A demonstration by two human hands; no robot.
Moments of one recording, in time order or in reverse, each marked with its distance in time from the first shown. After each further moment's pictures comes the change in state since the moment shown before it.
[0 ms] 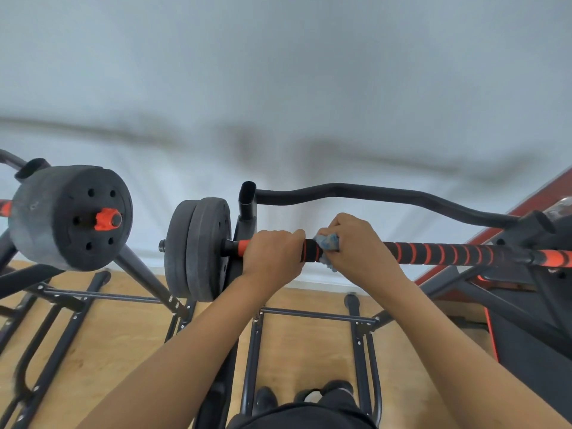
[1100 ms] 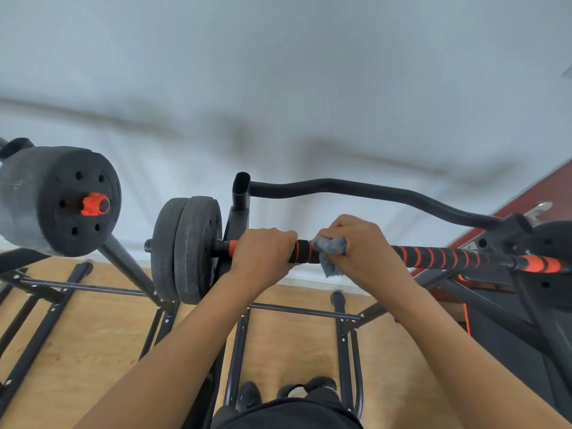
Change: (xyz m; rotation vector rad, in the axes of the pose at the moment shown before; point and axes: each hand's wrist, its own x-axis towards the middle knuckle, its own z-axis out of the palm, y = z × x) left_hand -0.014 0.001 -0.008 -0.029 -0.087 0.029; right_hand -0.030 -0.008 -0.026 -0.123 -0.064 -0.144
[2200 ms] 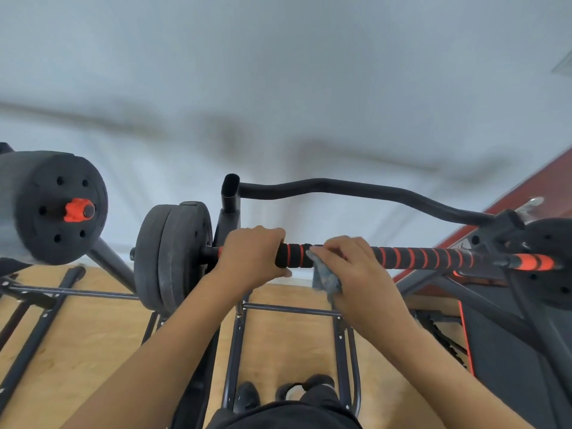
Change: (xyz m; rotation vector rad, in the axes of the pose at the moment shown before) left_hand 0.005 -0.011 -0.006 -0.132 -0.120 -0.025; right_hand -0.050 0.002 0.038 -0.083 0.287 -0.111
